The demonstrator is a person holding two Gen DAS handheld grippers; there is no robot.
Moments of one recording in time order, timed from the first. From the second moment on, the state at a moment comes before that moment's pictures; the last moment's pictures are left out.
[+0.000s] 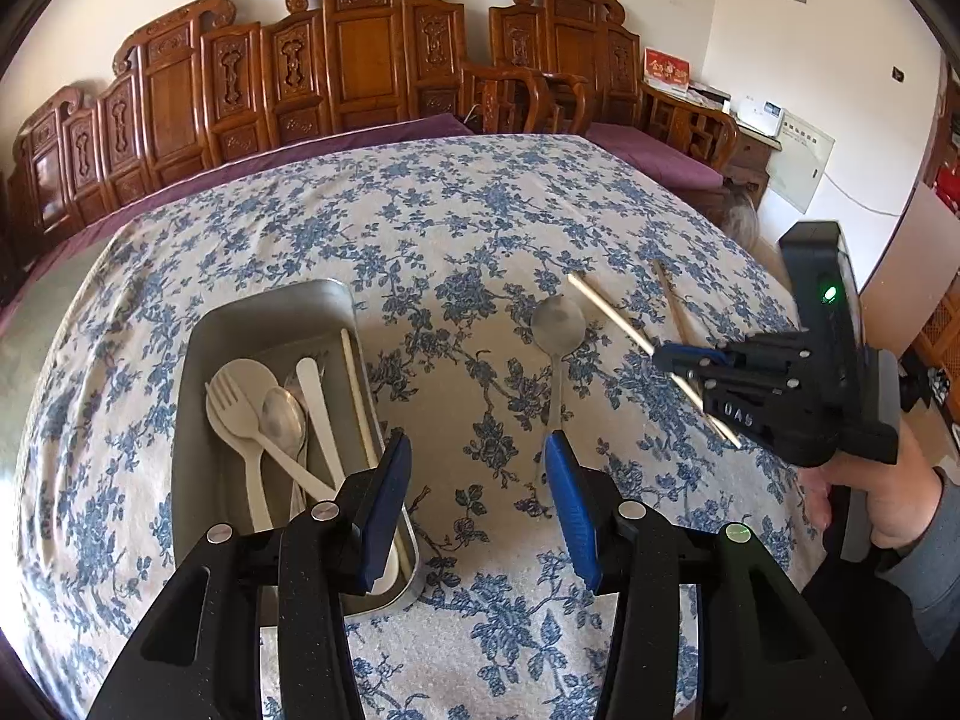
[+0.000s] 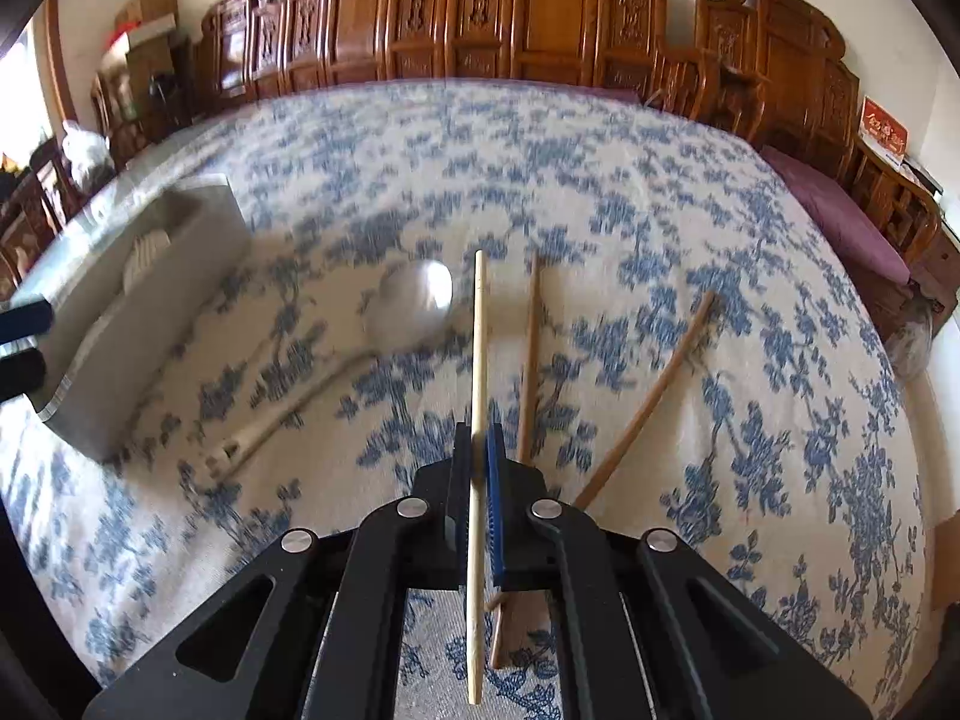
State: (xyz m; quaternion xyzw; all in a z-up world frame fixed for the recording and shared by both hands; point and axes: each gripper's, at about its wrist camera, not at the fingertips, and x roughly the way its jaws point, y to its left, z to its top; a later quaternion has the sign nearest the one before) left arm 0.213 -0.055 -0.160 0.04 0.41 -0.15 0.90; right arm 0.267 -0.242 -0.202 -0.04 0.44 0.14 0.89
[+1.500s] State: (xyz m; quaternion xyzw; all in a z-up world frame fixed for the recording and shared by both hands) left arm 0.304 -0.147 -0.230 0.14 0.50 -0.19 0.84; right arm 0.291 -0.271 -0.196 0.03 0.43 0.15 0.89
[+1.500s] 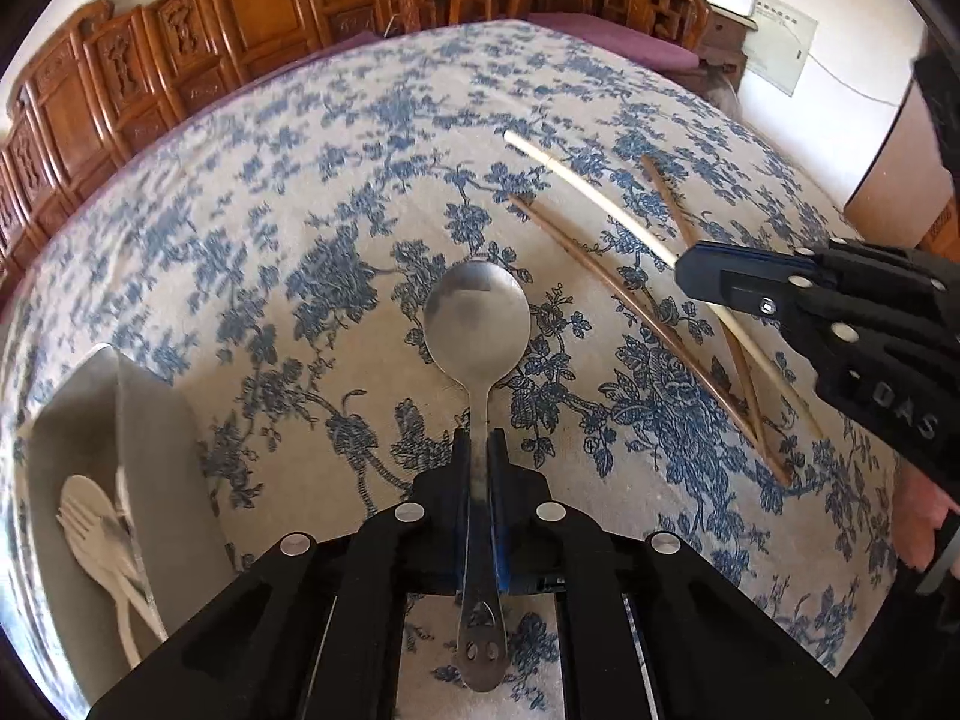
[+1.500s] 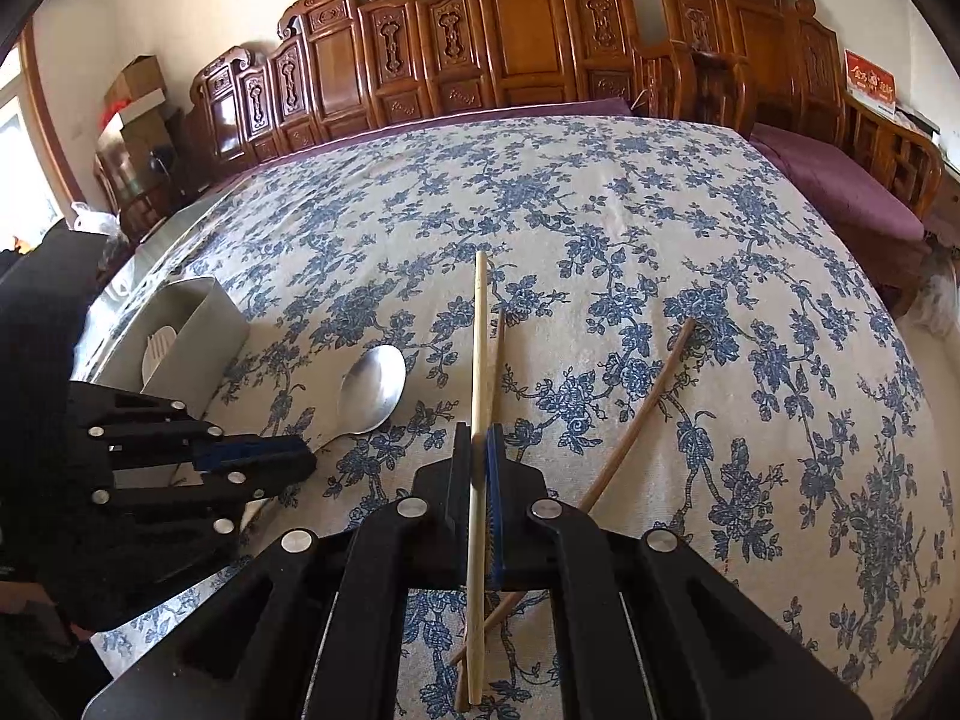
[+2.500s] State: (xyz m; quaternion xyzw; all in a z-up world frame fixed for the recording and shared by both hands) left arm 0.246 -0.068 -0.154 0.11 0.44 -0.14 0.88; right arm 0.256 -0.204 -0.172 -0.01 0.41 0.23 0.88
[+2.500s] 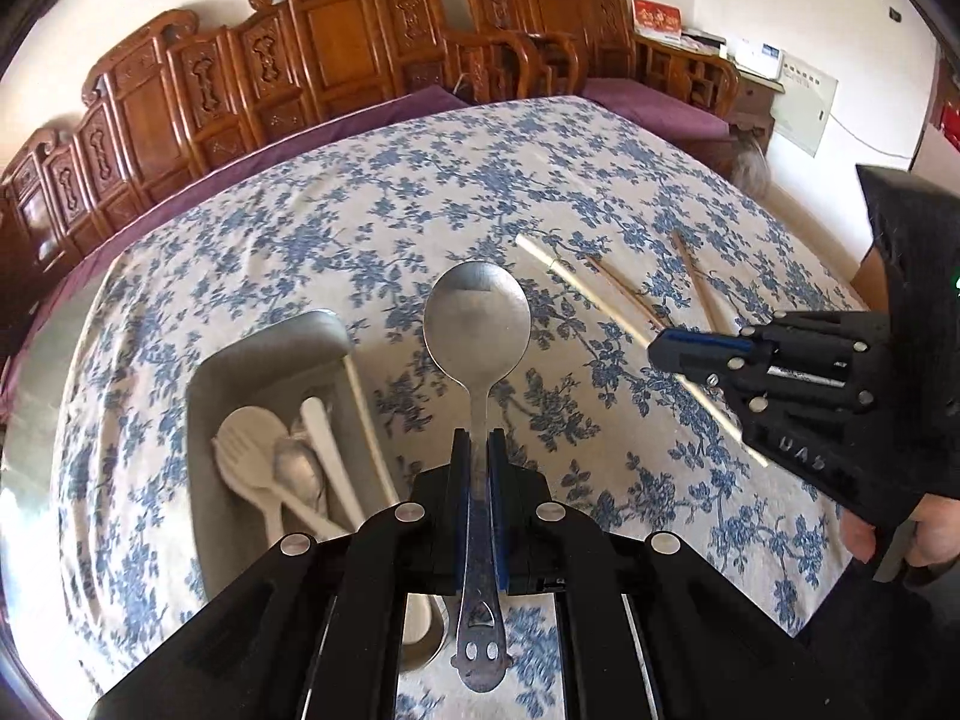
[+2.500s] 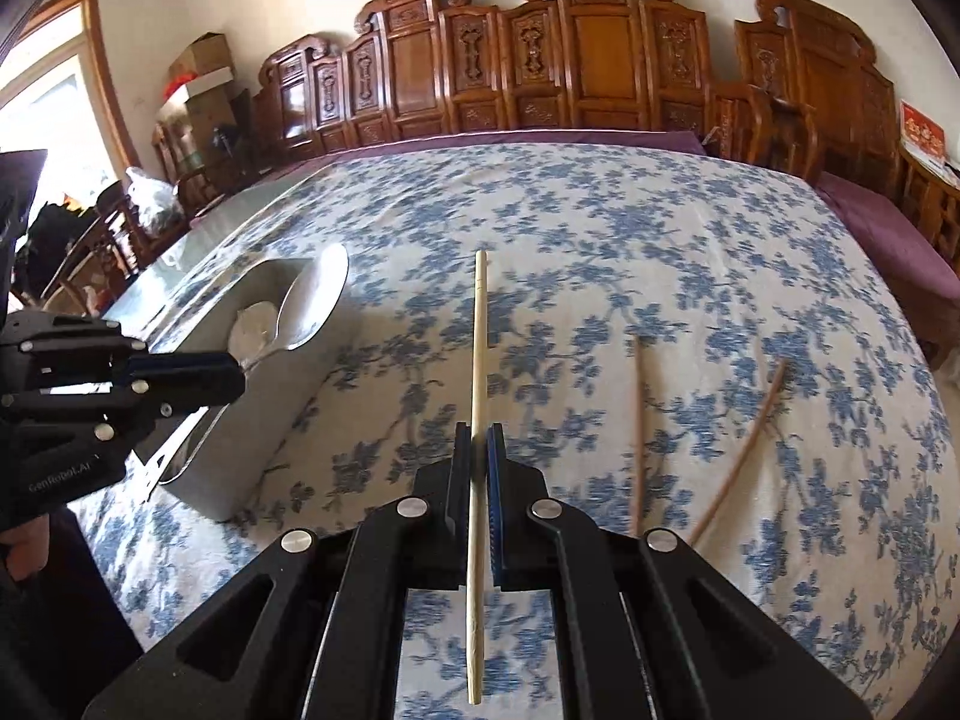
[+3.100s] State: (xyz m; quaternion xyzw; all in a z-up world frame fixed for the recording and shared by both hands) left arm 0.261 0.005 -0.168 0.07 0.46 -0.08 0.88; right arm 0.236 -0.167 -0.166 -0.04 0.40 0.27 0.88
